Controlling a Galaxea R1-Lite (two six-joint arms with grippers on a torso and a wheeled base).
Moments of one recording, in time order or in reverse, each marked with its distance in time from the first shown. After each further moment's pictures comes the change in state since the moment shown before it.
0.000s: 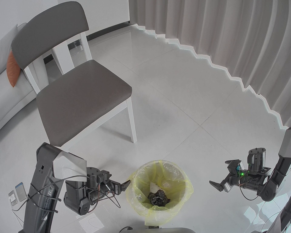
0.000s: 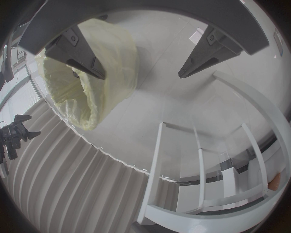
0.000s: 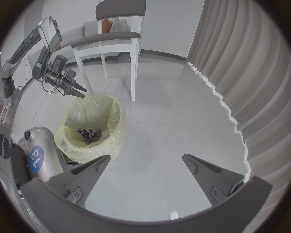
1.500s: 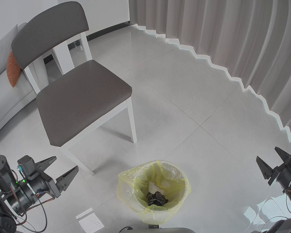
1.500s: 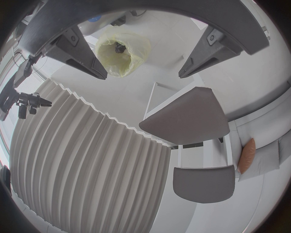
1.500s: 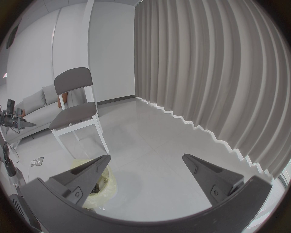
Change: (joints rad) left arm 0.118 -1.374 0.532 0.536 -0.034 -0.004; right arm -0.029 -0.982 0.187 0.290 -0.197 0.463
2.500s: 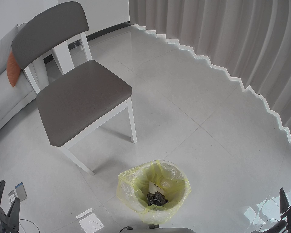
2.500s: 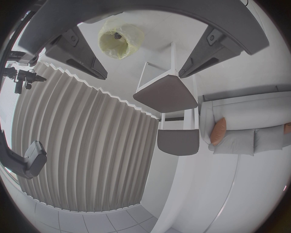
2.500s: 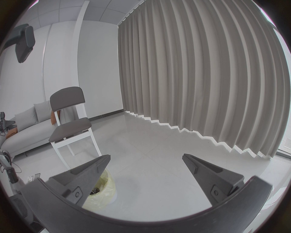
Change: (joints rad) left arm 0.138 -1.119 -0.232 1.074 0.029 -0.057; right arm -0.197 -0.978 -0.054 0.890 0.032 0.116
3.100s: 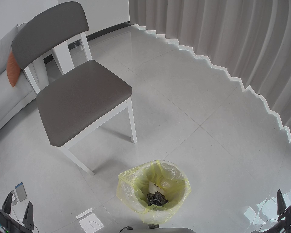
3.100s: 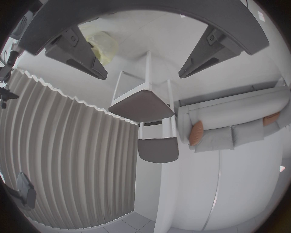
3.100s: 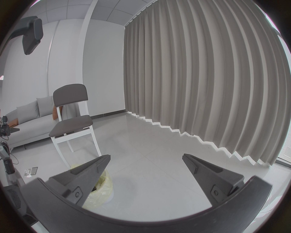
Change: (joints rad) left arm 0.108 -0.108 0.229 -0.042 0.155 0.076; right arm -0.002 -0.017 0.065 -0.080 0.021 -0.062
